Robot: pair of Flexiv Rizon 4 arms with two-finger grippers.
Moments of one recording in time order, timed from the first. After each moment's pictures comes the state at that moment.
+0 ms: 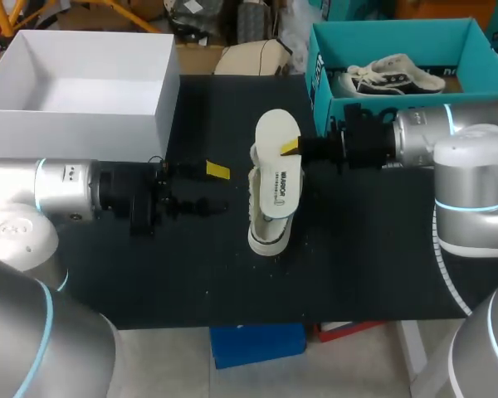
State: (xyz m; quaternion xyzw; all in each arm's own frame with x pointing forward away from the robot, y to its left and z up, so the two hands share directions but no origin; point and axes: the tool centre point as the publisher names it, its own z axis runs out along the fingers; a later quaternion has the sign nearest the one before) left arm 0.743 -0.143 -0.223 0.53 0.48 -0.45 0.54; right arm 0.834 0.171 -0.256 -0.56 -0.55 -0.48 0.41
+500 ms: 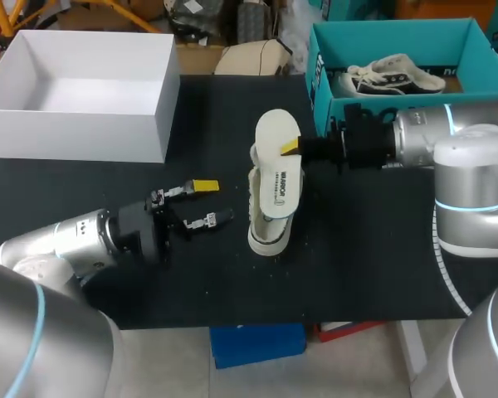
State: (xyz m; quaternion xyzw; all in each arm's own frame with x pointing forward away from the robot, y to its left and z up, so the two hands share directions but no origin) left arm 0.750 -0.136 -0.258 0.40 0.44 -0.49 0.63; right arm 0.834 0.171 -0.256 -0.56 -0.55 -0.48 0.41
